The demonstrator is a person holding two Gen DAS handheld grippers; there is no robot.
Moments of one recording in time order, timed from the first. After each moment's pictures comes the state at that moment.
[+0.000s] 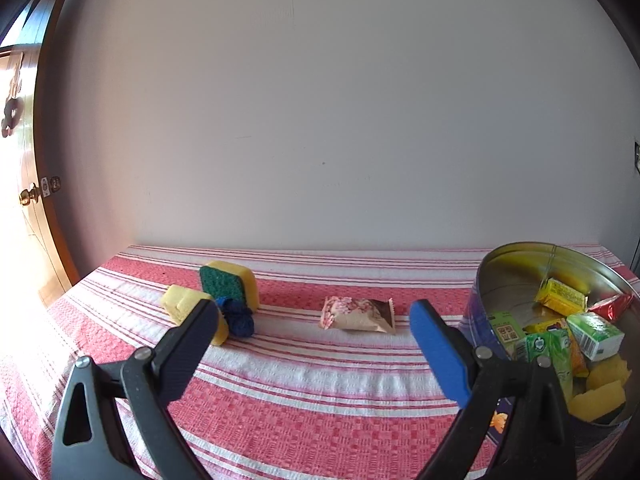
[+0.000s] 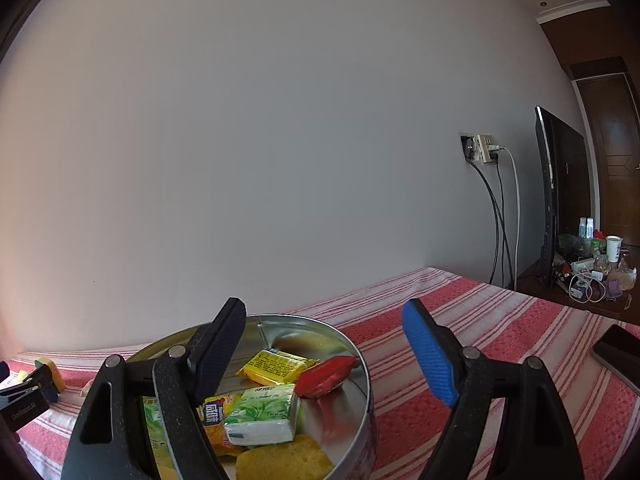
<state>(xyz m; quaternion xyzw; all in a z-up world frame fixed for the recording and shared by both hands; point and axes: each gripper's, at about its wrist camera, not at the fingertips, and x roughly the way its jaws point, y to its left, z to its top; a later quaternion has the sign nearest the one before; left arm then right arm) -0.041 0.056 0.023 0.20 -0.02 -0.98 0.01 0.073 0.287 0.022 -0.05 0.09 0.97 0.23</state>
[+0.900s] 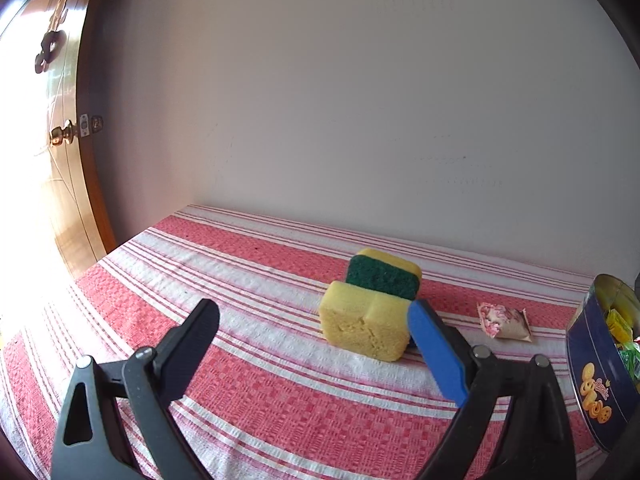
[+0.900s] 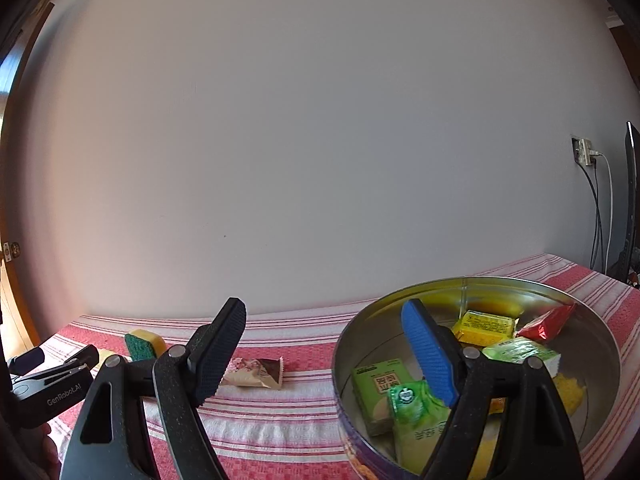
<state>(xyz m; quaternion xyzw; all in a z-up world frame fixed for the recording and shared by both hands) -0.086 -0.097 0.011 0.25 0.05 -0.97 0.06 0.000 0.118 0.012 -0.10 0.06 0.99 0.09</state>
